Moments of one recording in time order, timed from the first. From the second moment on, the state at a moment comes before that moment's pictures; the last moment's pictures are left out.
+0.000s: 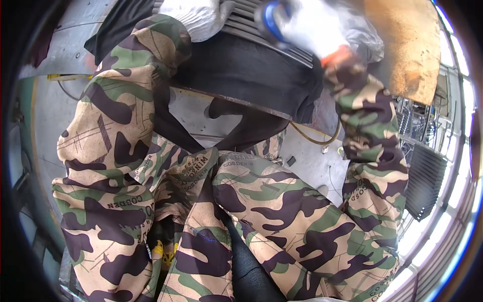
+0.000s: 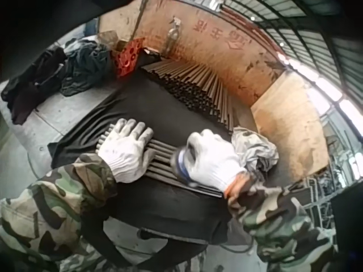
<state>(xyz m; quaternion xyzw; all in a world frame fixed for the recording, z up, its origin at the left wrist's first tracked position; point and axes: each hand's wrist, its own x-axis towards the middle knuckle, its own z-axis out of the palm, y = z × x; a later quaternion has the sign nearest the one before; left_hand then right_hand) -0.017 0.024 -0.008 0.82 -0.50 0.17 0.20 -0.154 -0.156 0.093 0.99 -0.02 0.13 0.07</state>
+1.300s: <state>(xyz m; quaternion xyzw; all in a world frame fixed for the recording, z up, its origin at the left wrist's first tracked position) 0.004 -0.010 0.007 0.82 -0.52 0.17 0.20 -0.150 -0.166 0.093 0.99 -0.06 0.11 0.06</state>
